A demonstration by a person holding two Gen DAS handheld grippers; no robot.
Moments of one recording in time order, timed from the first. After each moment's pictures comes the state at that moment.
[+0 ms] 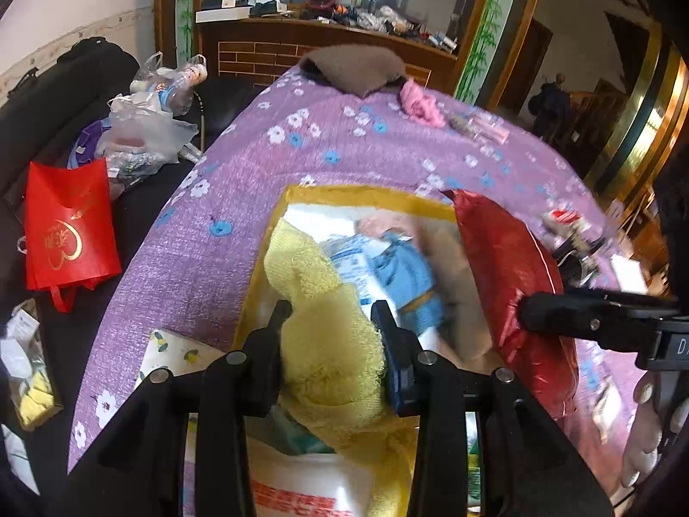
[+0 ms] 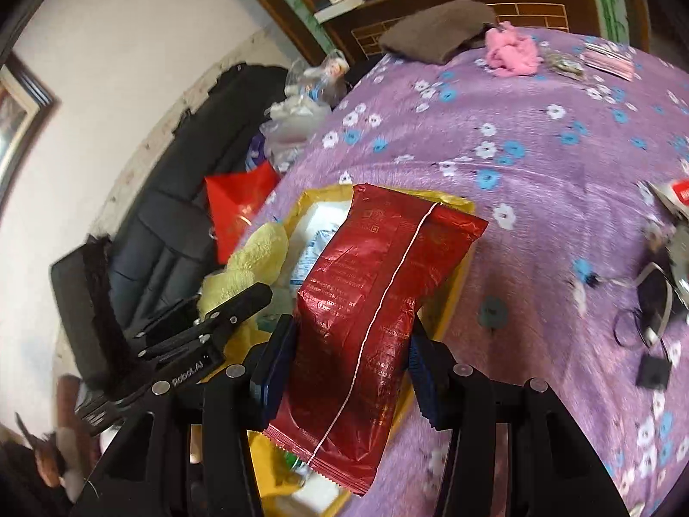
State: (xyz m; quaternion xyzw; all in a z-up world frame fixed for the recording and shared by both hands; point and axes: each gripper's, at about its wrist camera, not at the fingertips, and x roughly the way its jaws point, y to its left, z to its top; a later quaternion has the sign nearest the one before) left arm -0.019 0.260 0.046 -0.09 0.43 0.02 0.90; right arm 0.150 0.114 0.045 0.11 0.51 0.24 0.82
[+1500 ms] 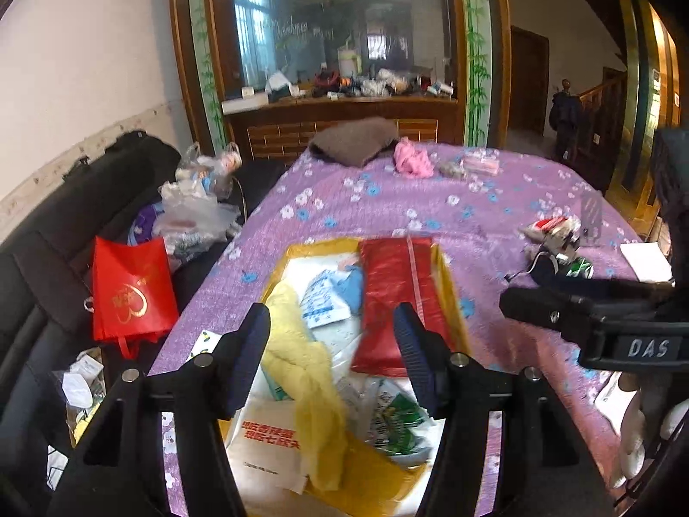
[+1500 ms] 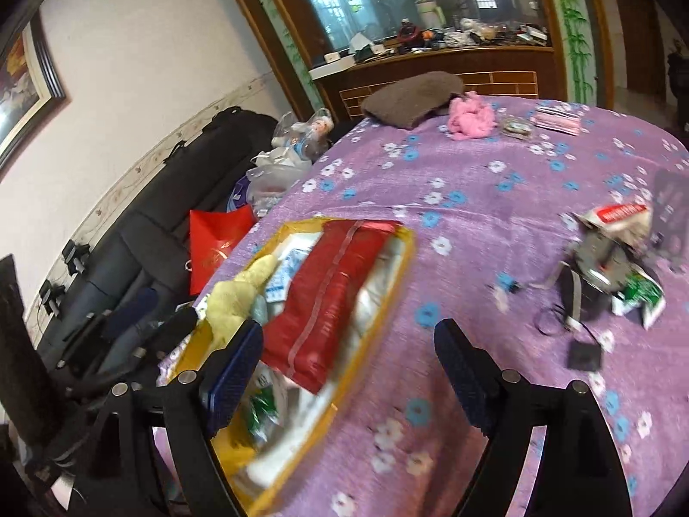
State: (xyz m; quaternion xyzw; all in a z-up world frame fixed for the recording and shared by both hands) left arm -0.100 0.172 0.112 0.01 0.31 0.10 0.95; right arm 0.031 0.062 0.068 0.09 0.40 0.20 0.89
